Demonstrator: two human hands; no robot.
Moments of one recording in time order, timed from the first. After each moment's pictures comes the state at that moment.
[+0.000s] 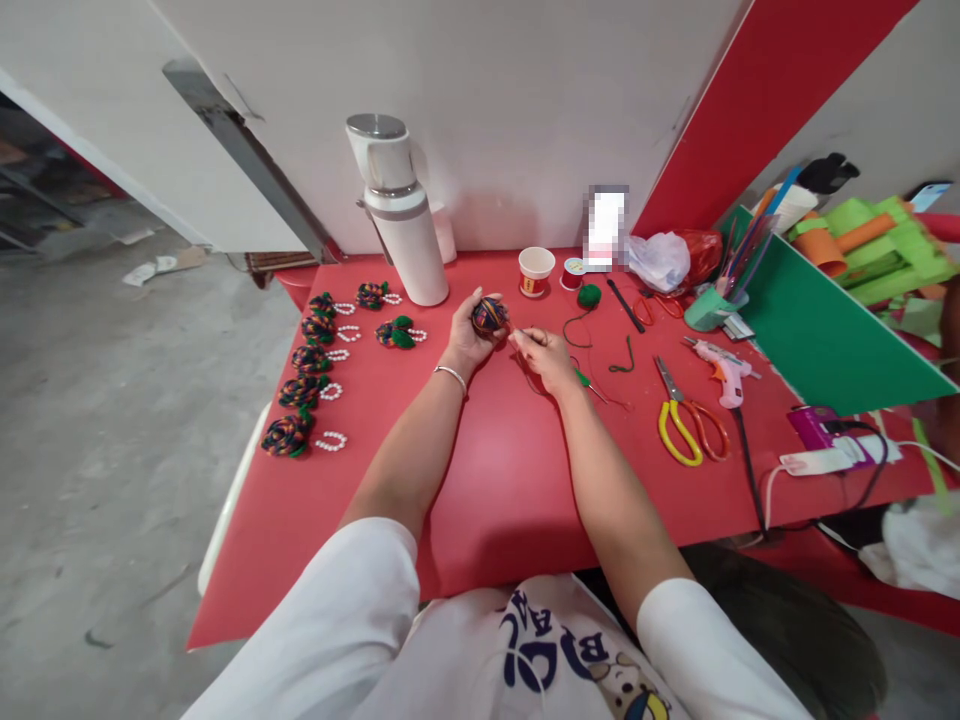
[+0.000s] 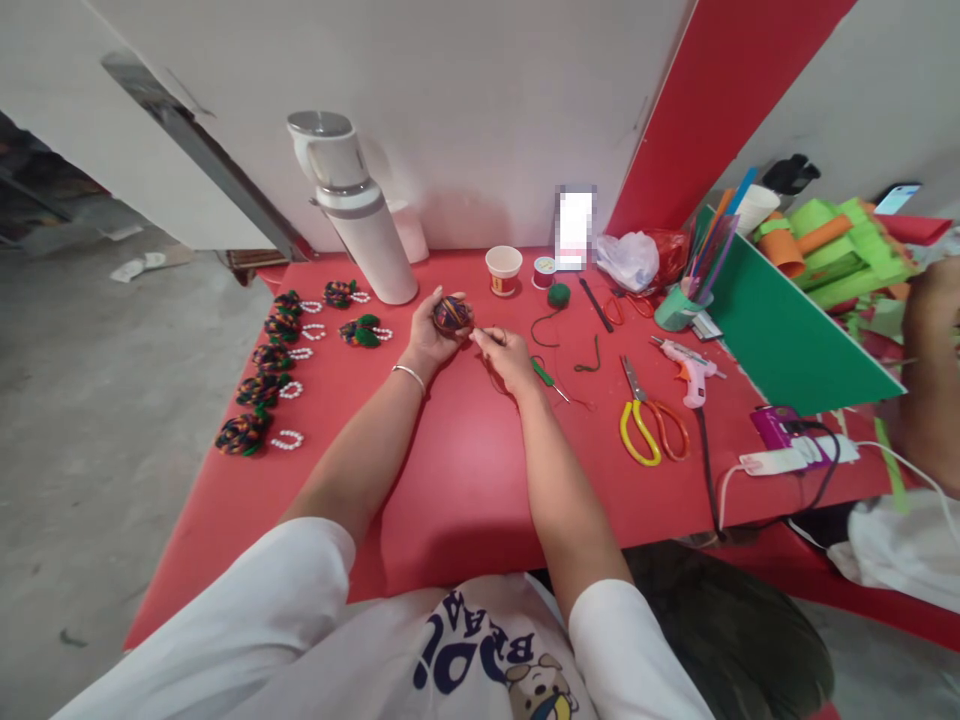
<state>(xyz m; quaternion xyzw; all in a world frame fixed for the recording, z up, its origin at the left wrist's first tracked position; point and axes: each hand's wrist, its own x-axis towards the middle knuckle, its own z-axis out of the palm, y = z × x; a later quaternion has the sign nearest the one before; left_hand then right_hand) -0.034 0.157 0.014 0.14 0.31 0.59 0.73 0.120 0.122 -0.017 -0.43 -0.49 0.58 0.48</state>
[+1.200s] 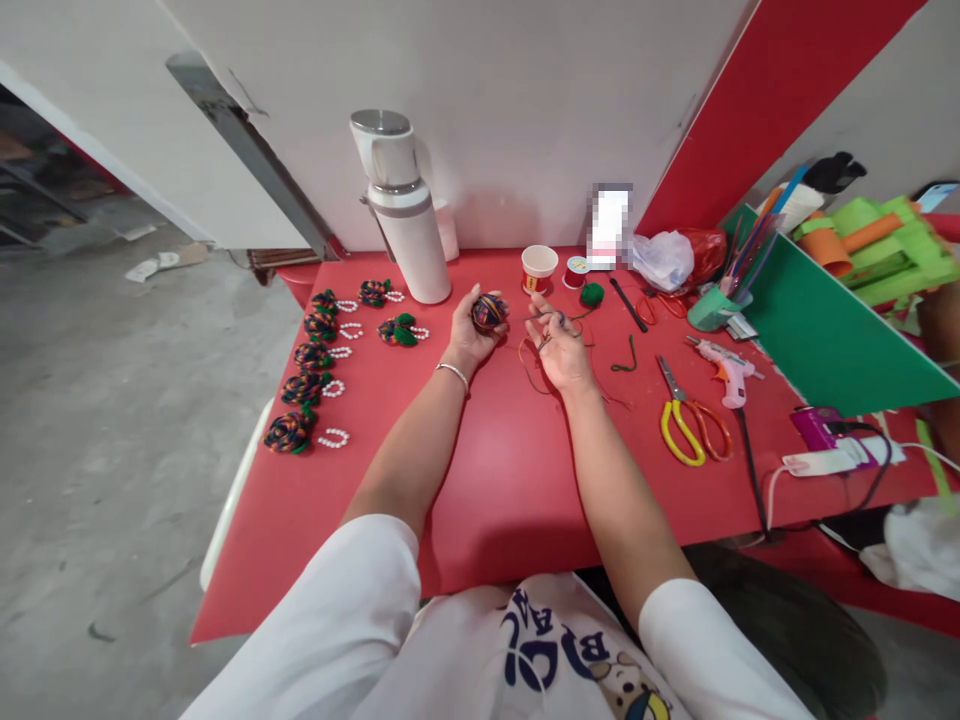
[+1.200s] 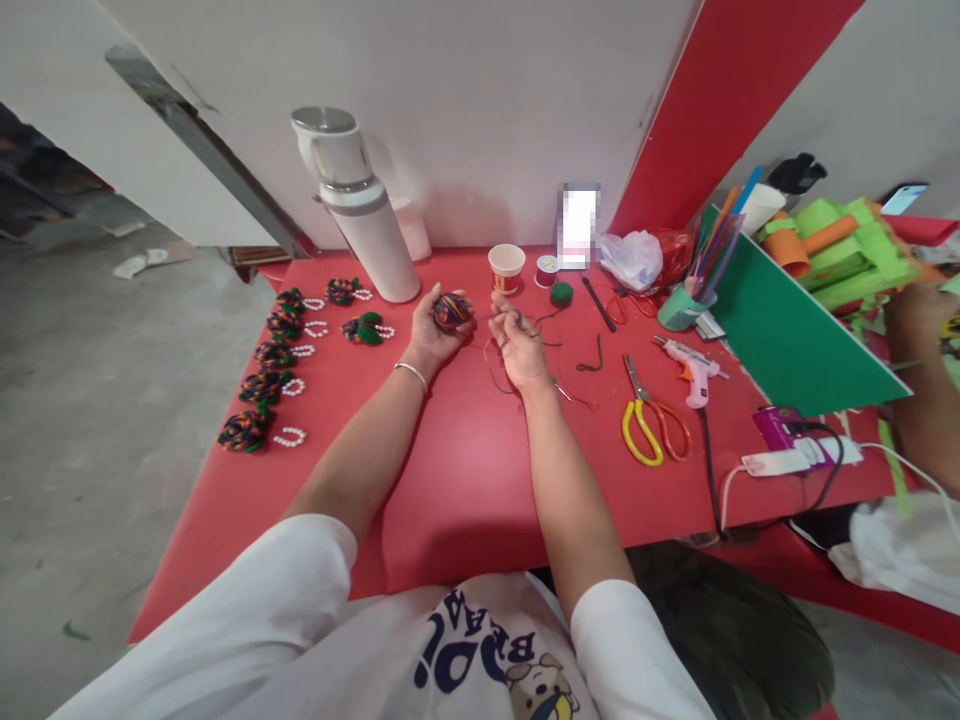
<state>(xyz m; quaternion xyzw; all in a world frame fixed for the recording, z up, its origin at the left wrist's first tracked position) -0.036 0.159 0.014 0.13 0.30 0.60 0.73 0.129 0.121 0.007 -0.28 -0.37 0.63 0.62</state>
